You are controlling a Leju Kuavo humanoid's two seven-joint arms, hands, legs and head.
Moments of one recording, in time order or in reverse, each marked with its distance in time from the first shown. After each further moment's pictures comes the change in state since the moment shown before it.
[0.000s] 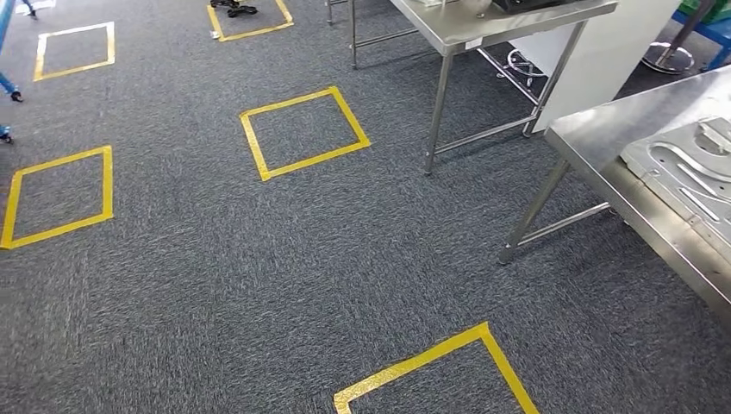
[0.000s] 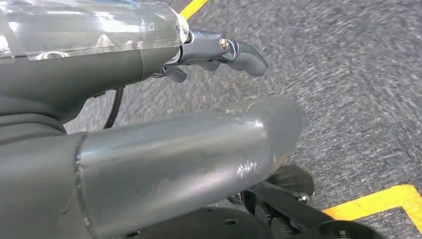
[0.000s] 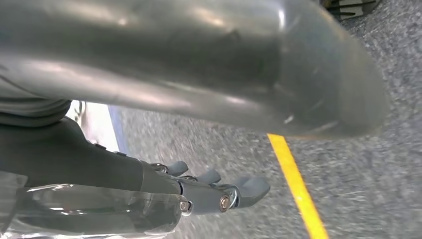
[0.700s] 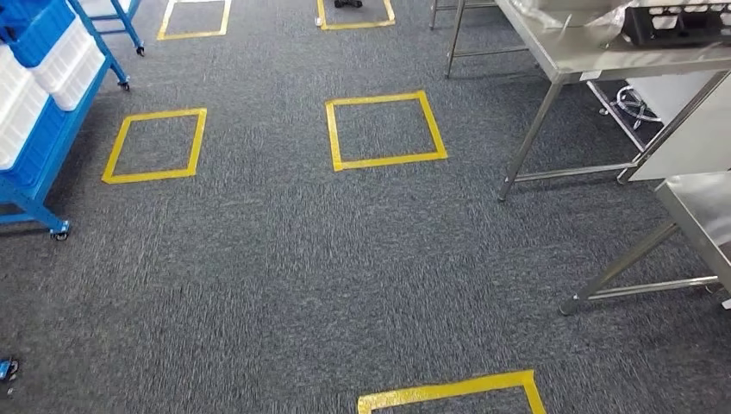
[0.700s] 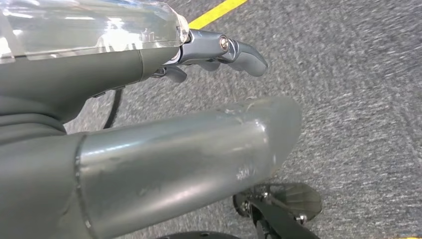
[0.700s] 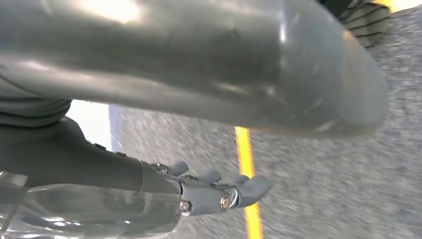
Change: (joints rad) left arm -0.010 -0.014 -0.023 0.000 -0.064 0.045 0.026; right arm 0.013 -0.006 0.008 0.003 -0.003 0.044 0.005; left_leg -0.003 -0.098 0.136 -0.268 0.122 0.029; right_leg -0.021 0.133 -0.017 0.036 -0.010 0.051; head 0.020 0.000
